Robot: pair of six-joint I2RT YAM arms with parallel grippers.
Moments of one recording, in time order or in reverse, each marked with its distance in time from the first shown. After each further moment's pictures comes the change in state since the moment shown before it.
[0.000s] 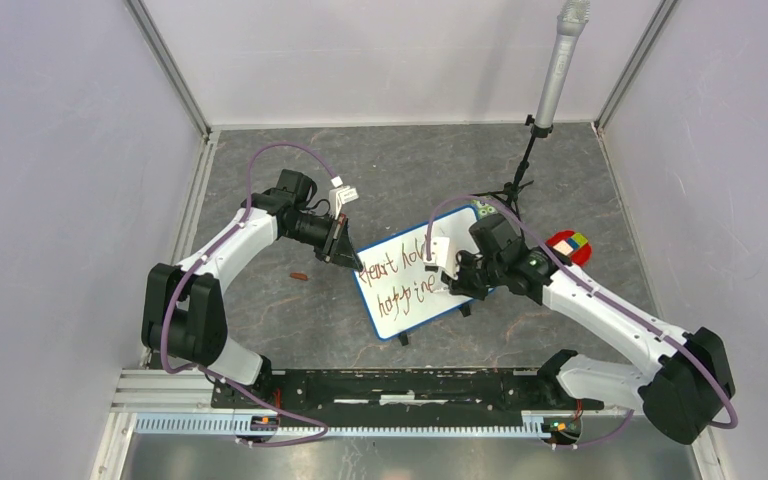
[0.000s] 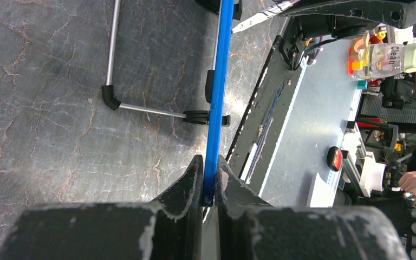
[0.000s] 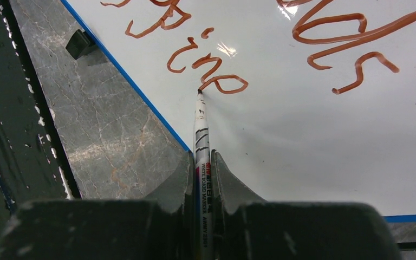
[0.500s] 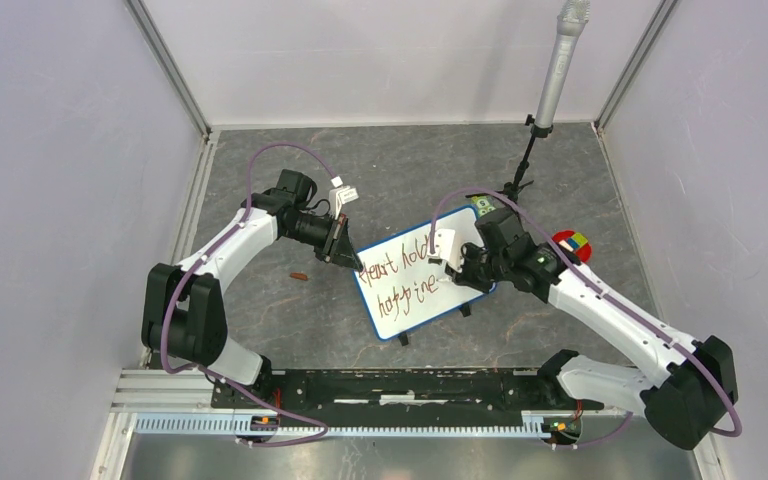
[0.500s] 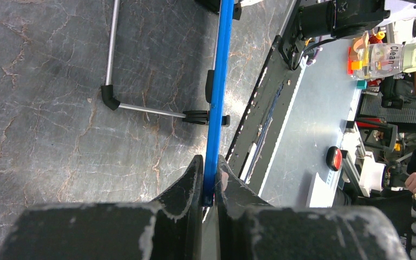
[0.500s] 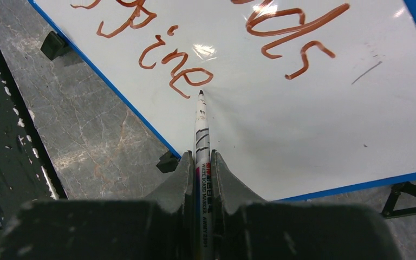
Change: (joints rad) left arm 0.000 0.000 0.000 -0.001 0.001 0.000; right arm -0.017 -0.028 0.037 -0.037 0.045 -0.008
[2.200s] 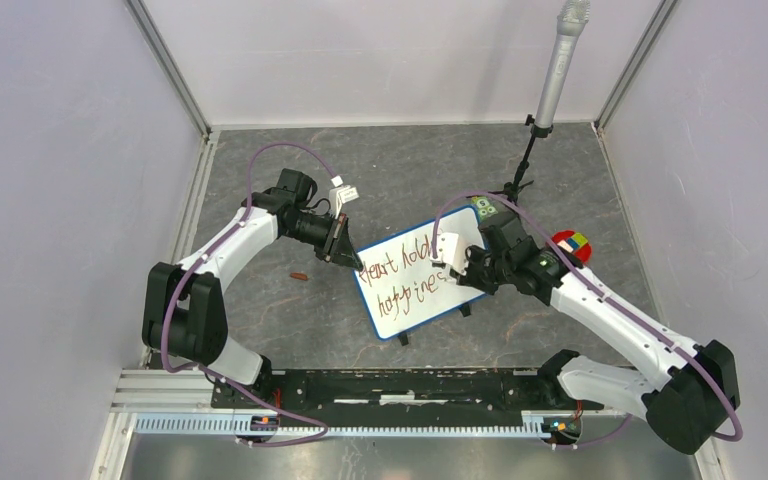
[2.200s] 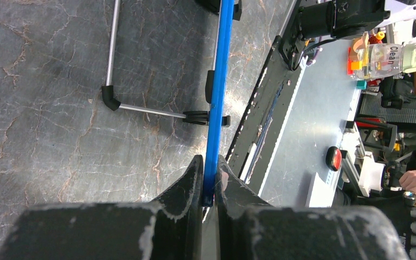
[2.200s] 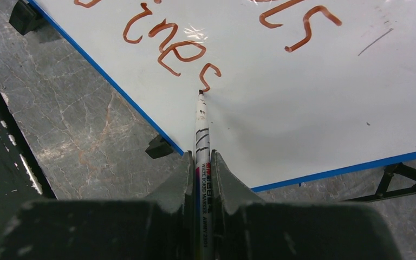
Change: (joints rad) left arm 0.000 0.006 0.008 -0.004 0.000 0.000; right arm -0.016 -0.024 -0.022 -0.010 0.063 -0.037
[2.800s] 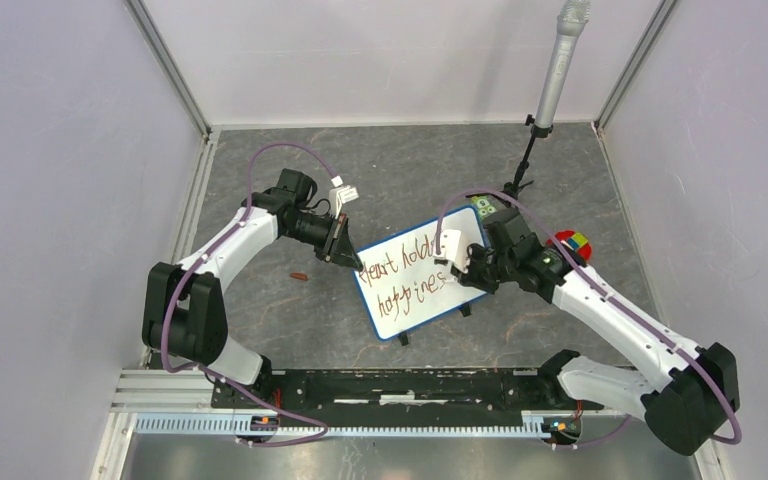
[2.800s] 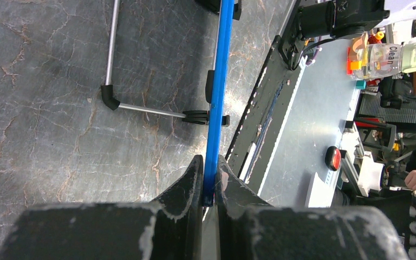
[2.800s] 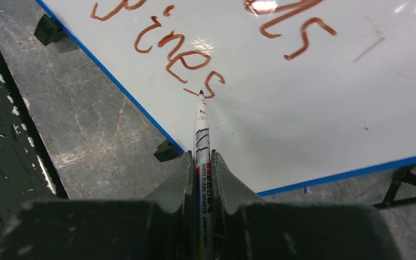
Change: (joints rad) left arm 0.000 0.000 0.000 -0.003 0.000 0.000; right arm -0.011 0.004 0.013 -0.021 -0.077 0.004
